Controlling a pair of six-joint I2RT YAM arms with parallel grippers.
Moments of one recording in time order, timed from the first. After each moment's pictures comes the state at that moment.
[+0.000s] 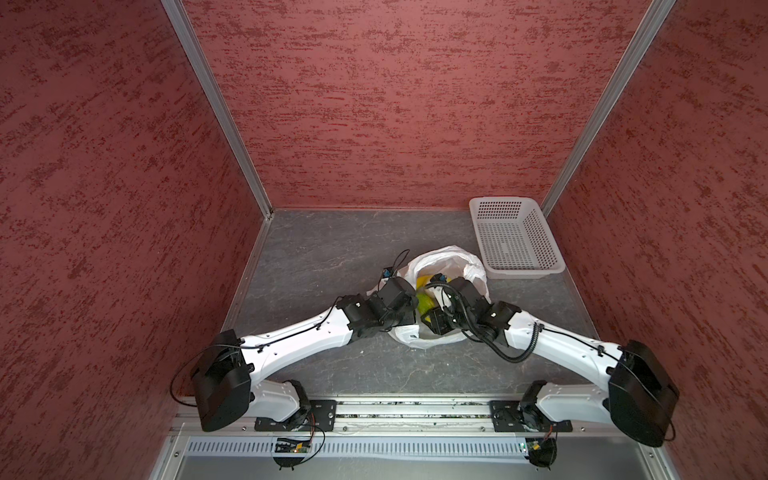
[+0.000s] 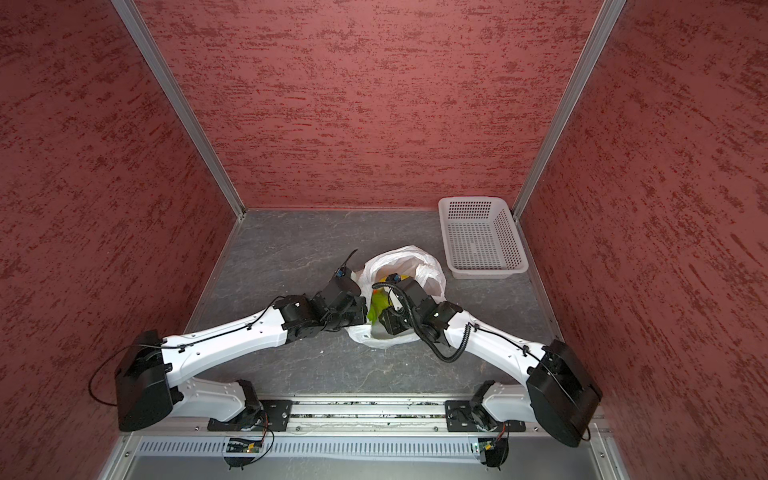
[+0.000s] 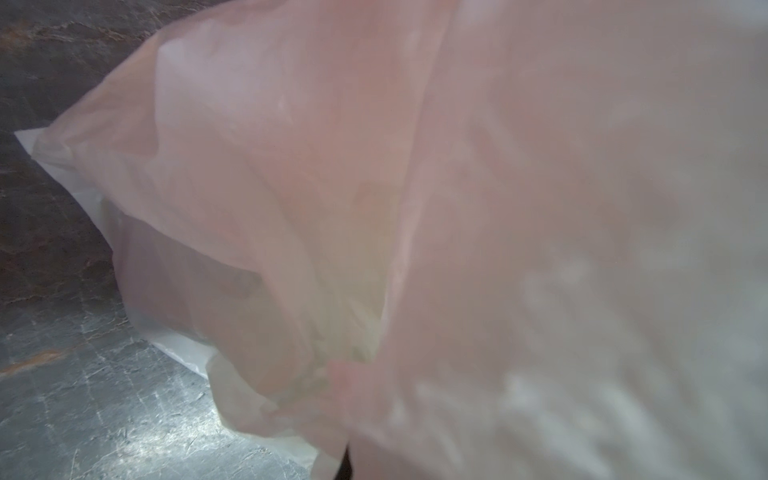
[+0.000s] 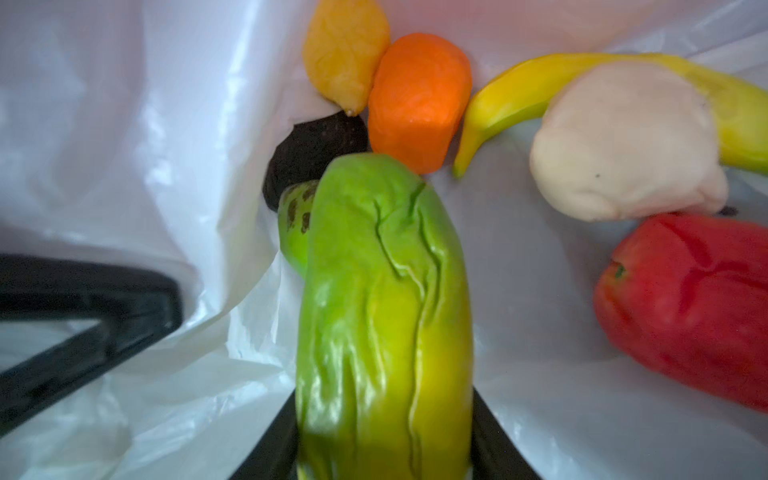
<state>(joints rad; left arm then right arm) -0.96 1.36 0.98 -0.49 -0.14 -0.97 0.78 1.27 0.78 -0.37 -0.15 0.41</state>
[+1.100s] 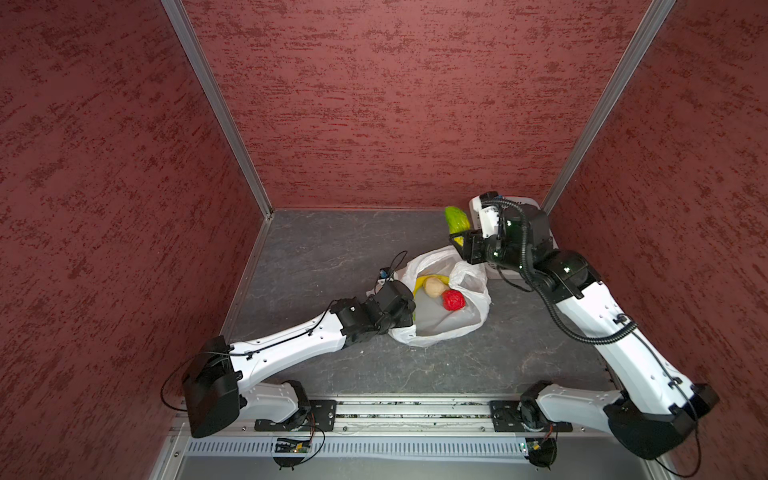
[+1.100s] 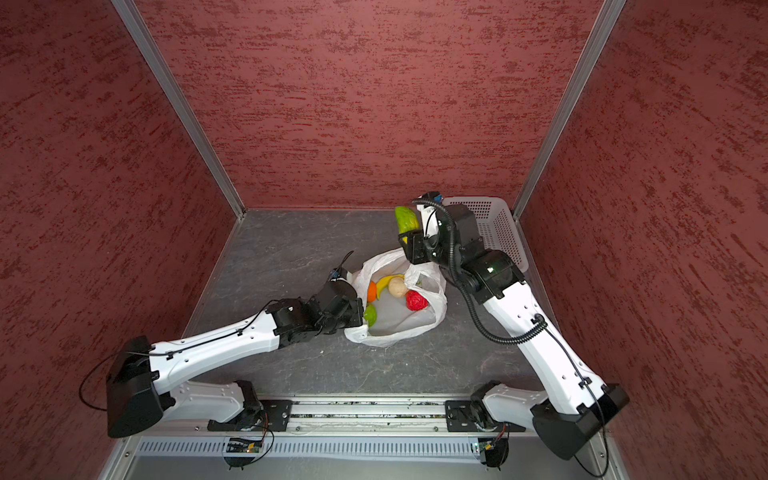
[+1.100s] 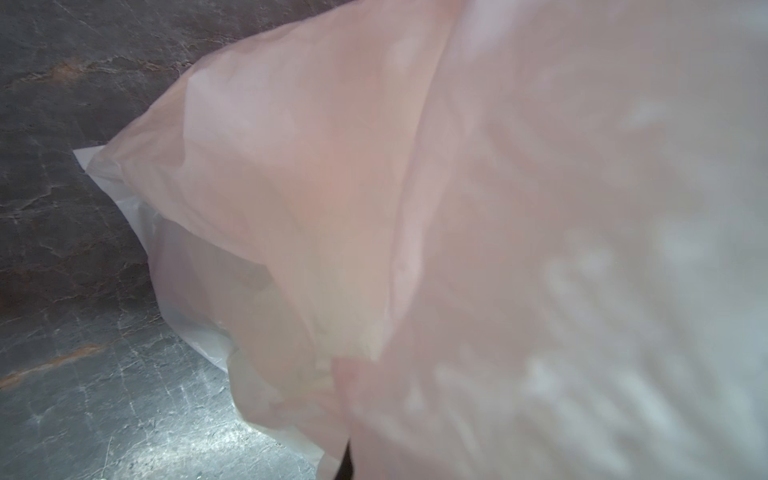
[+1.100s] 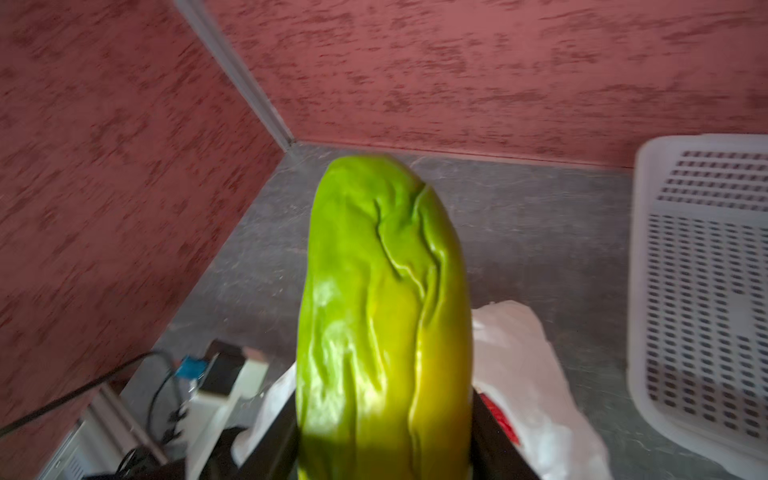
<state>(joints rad) -0.99 1.30 0.96 -0.50 -0.20 -0.96 0.46 1.25 1.48 -0.72 -0.08 0.33</state>
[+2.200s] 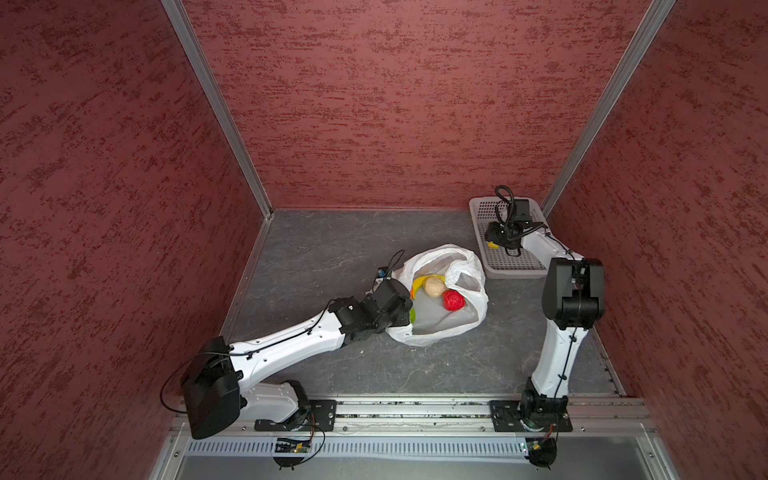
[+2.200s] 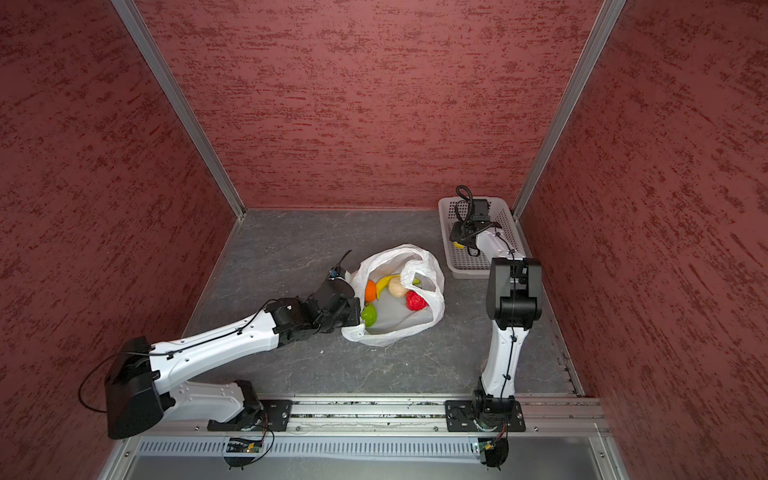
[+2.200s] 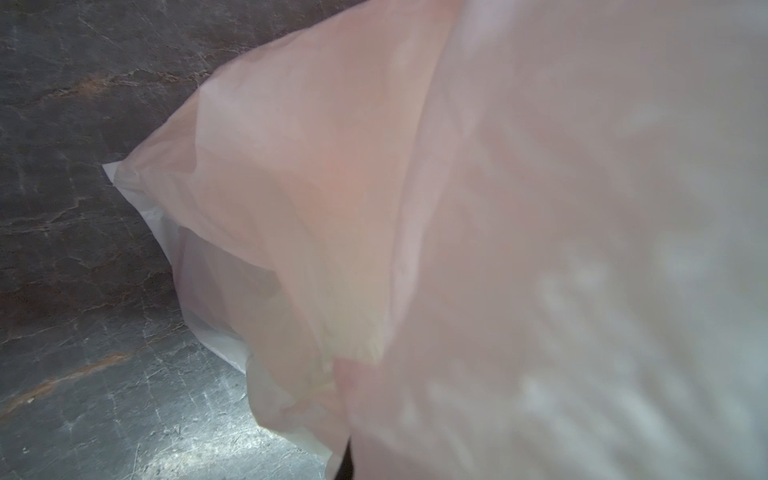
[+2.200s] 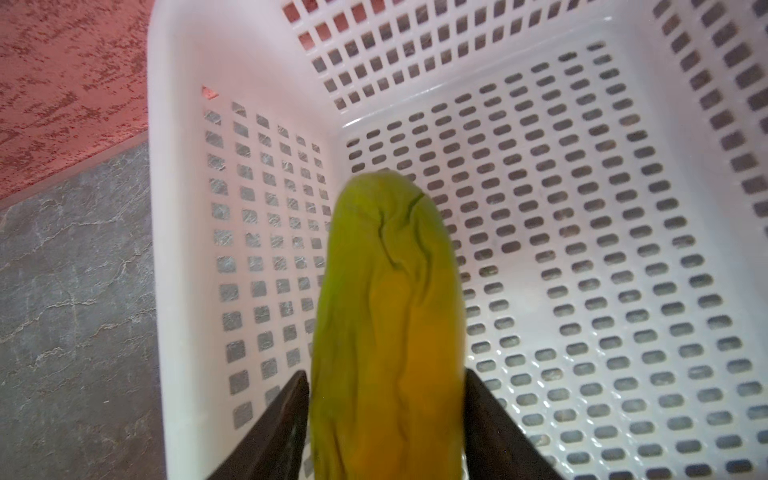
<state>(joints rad) -0.95 1.30 0.94 -0.50 -0.18 -0.91 -0.05 2.06 1.63 -0.44 -0.11 0.33</state>
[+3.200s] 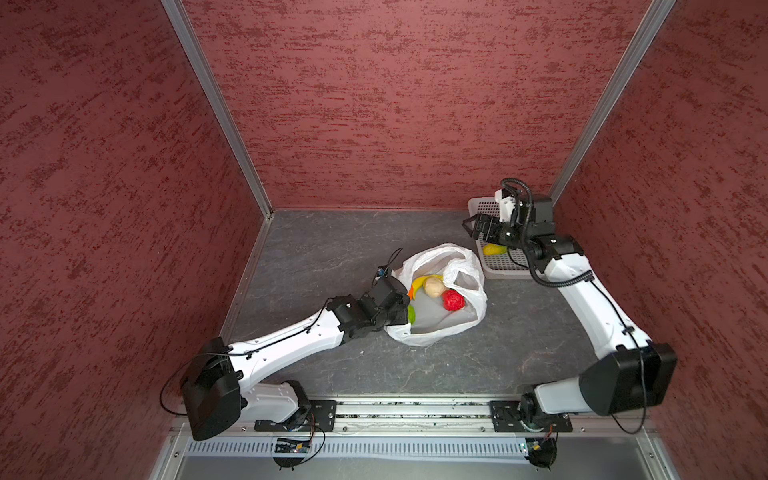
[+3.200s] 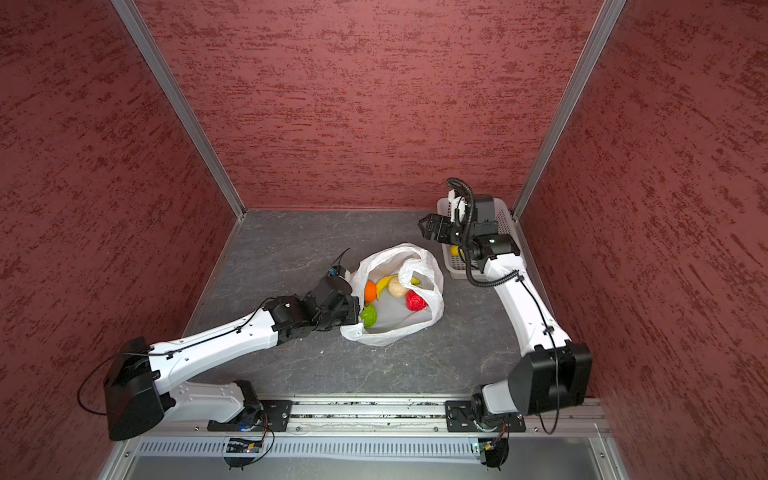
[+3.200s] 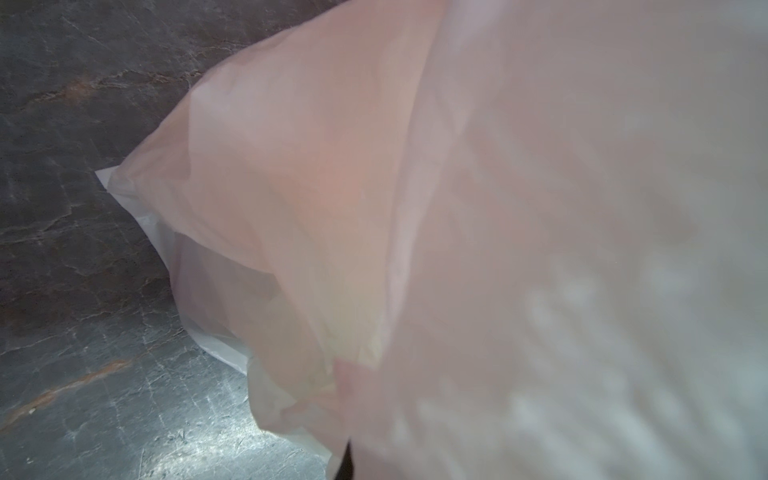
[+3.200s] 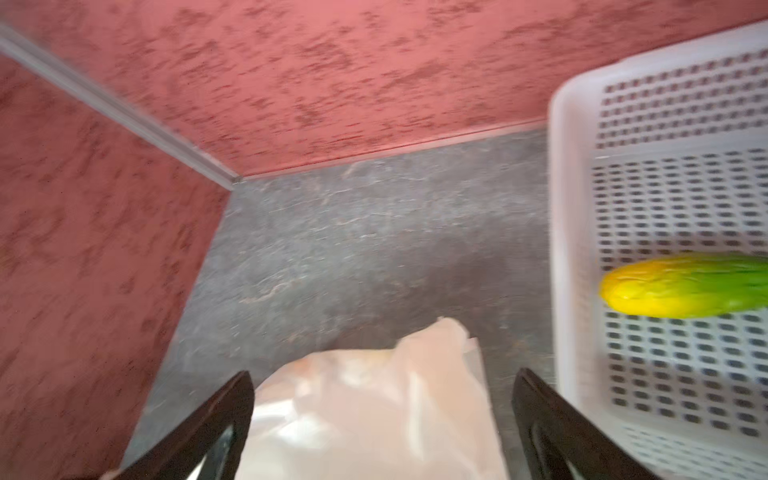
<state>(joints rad) -0.92 1.29 0.94 -0.50 -0.14 -0.87 0.21 1.37 1.39 -0.54 -0.38 0.38</state>
